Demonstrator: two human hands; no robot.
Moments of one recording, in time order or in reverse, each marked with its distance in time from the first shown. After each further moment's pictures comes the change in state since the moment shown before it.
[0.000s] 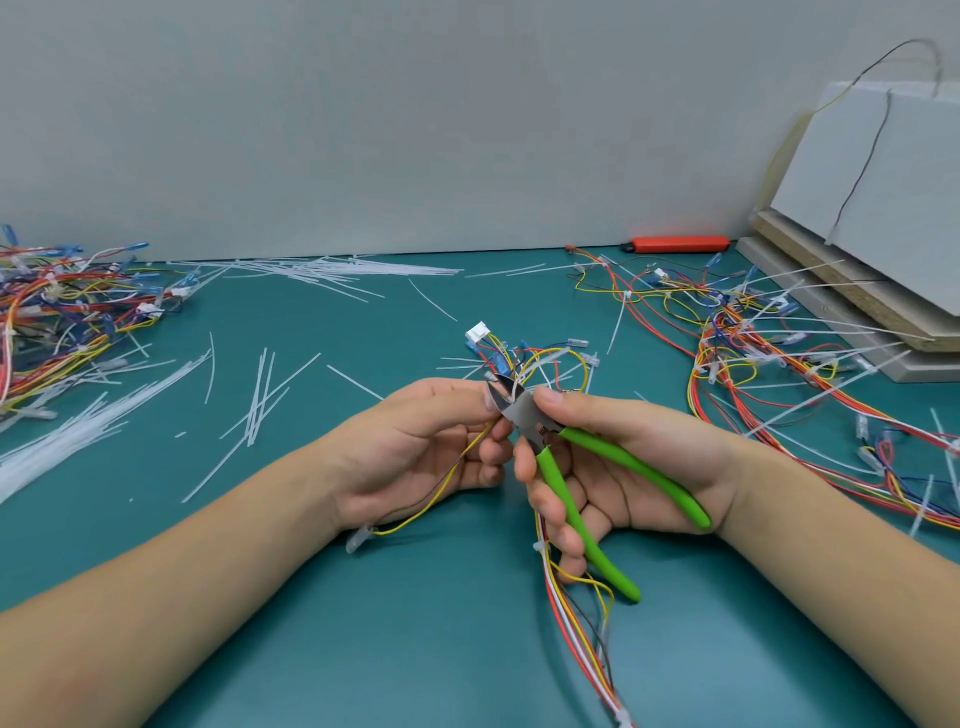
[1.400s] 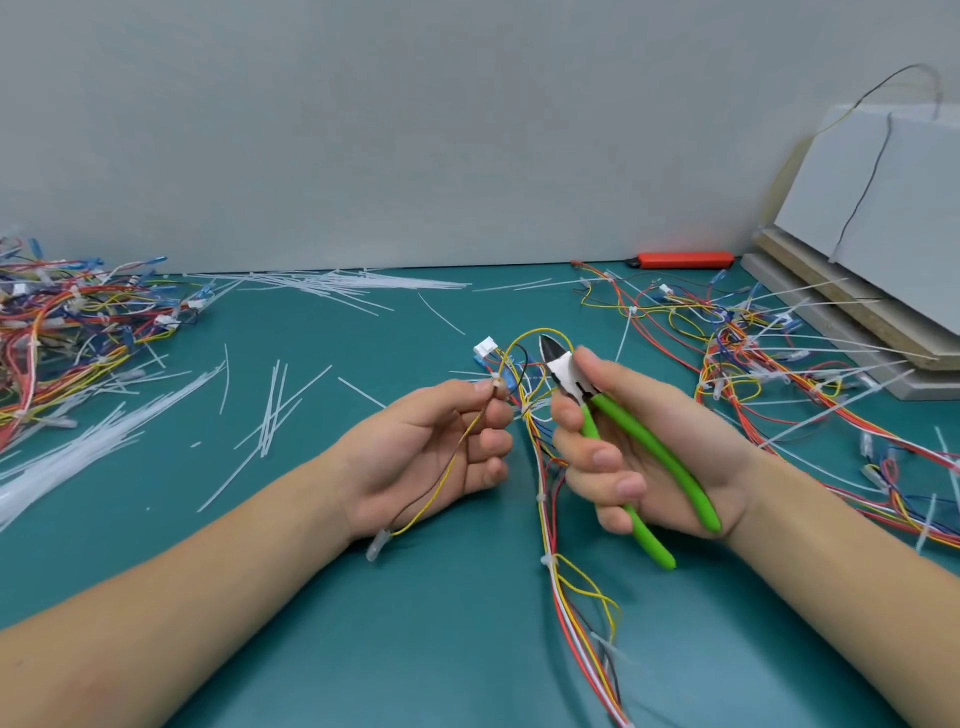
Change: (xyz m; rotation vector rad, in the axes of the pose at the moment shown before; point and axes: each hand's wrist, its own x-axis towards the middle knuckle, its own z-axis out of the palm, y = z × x) left_hand 0.000 0.006 0.003 -0.362 0.115 -0.029; right_hand -0.005 -0.010 0.000 0.233 0.066 -0.122
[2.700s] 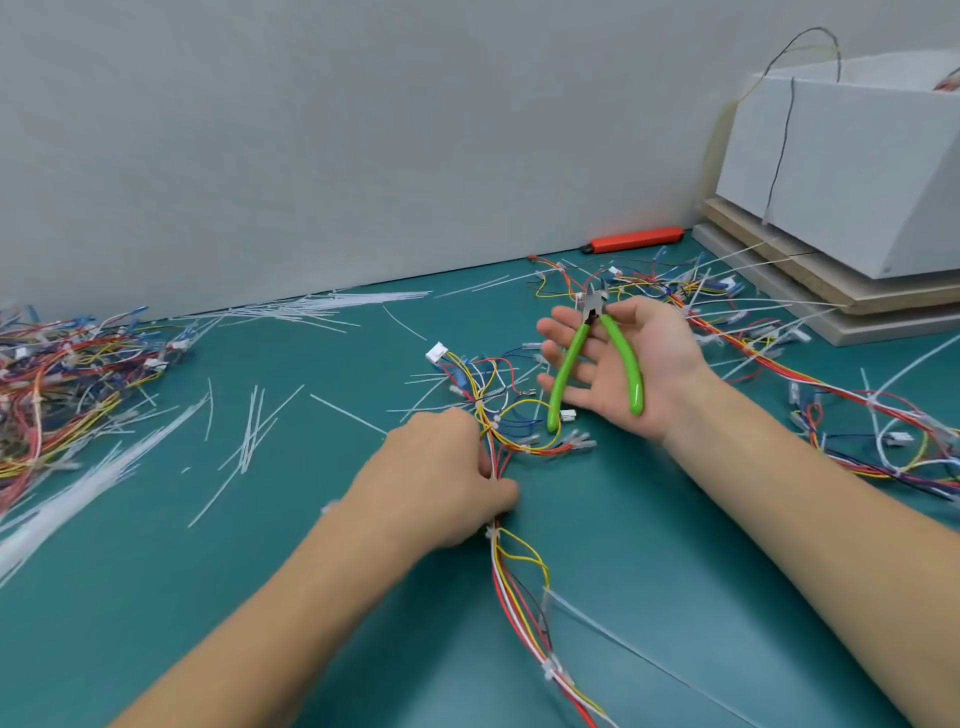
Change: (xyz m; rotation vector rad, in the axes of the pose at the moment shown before) left_hand 0.003 -0.026 0.076 1.899 0.619 -0.157; right_hand -0.010 -0.030 -0.045 0.291 0.624 -0.378
